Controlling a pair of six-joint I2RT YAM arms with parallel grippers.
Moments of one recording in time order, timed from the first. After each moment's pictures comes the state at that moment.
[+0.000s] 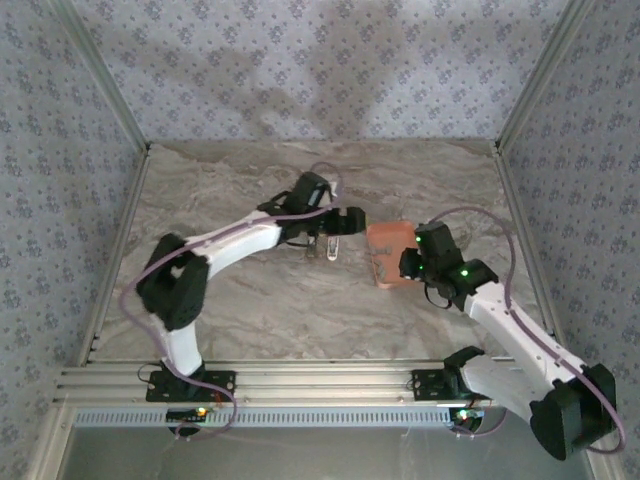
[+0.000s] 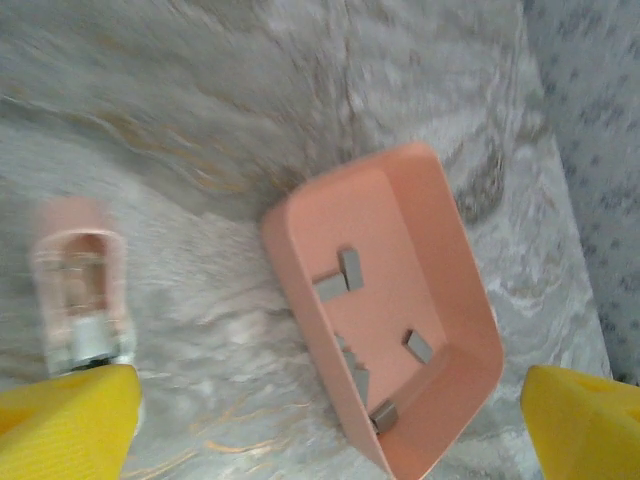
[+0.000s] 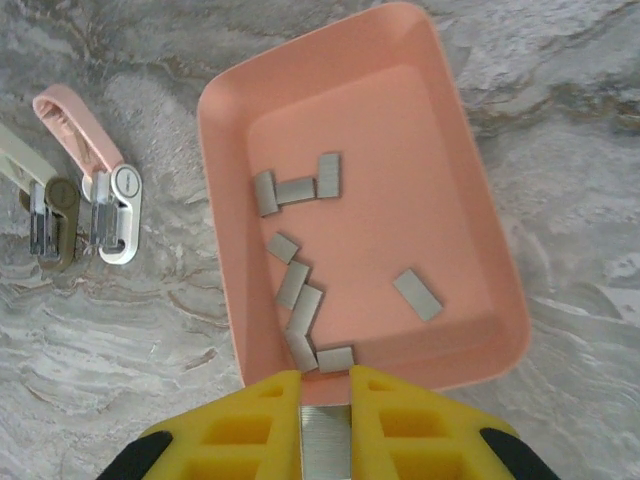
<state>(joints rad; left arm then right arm) -0.72 1.77 1.32 -0.25 0.26 -0.68 0.46 0.99 0.73 -0.62 0.10 0.59</state>
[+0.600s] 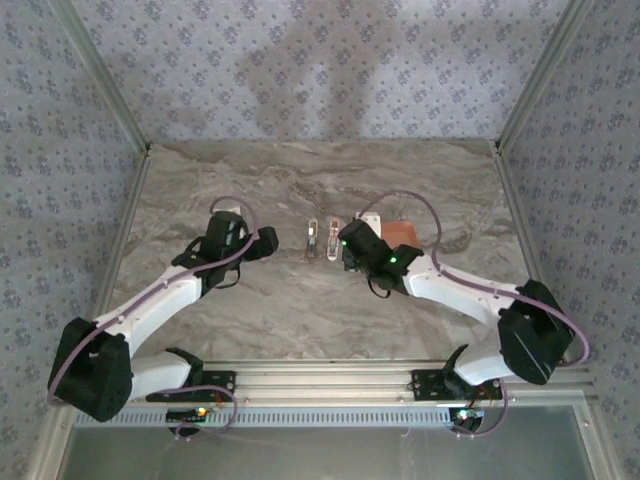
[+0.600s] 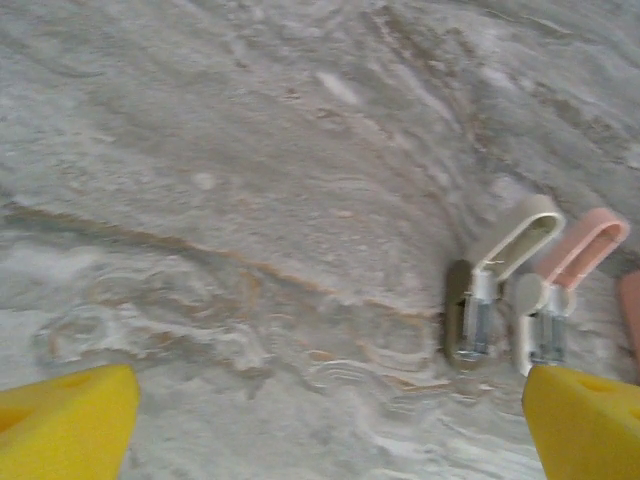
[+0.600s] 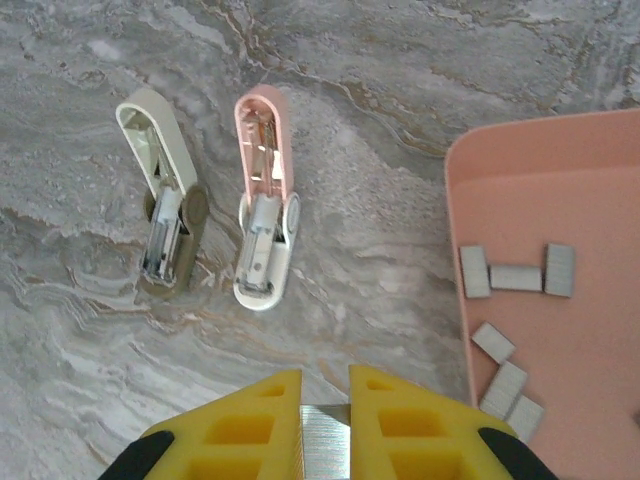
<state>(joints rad) -0.46 1.19 0.69 -0.22 -0.09 -0.60 0.82 1.42 0.93 -0.38 0.39 0.65</state>
